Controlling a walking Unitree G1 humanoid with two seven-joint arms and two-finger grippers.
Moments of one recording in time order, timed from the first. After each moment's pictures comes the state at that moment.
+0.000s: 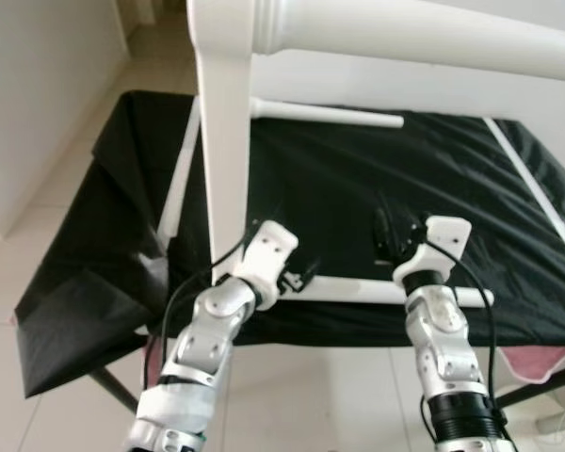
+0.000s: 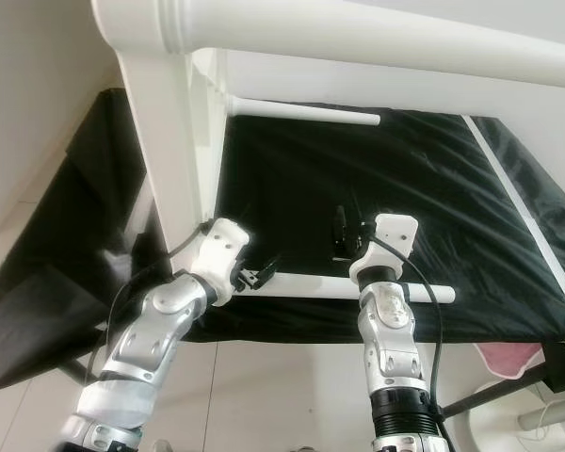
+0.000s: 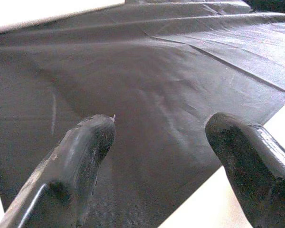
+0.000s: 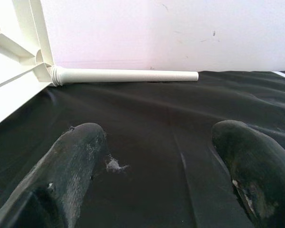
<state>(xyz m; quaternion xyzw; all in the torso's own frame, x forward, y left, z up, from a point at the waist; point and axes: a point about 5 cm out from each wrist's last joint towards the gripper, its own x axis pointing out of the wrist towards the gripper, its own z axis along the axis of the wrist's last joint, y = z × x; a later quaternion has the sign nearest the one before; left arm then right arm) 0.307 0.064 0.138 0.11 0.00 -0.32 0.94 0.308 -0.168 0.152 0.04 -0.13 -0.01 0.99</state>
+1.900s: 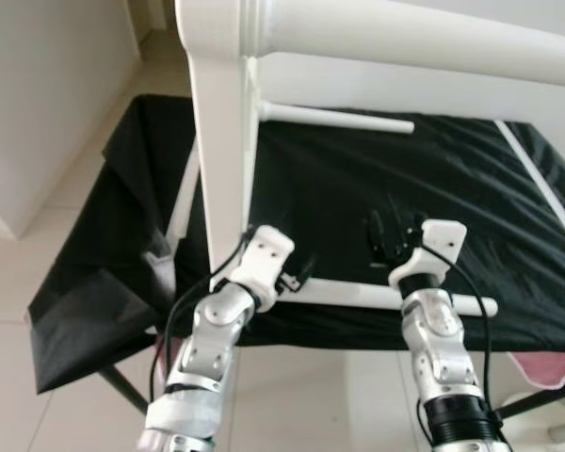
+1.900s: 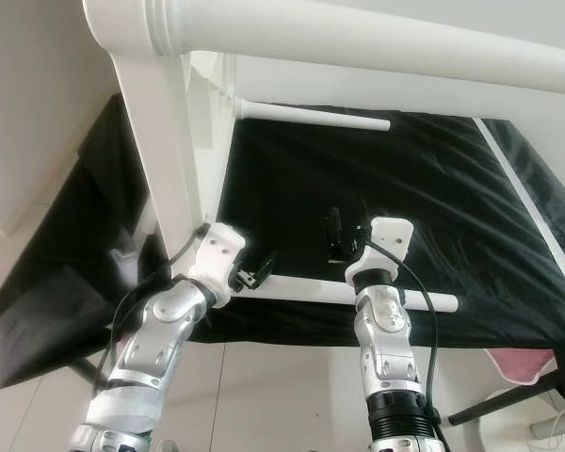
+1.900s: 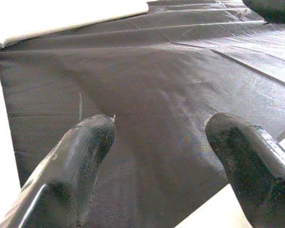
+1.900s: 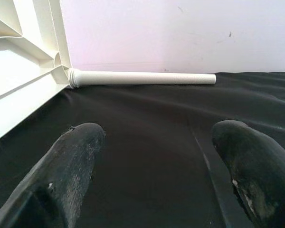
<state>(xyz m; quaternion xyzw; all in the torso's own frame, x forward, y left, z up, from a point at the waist) 0.308 0.059 0.136 0.10 -0.03 -0.30 0.95 0.307 -0.163 0.146 0.05 -0.13 0.00 0.99</state>
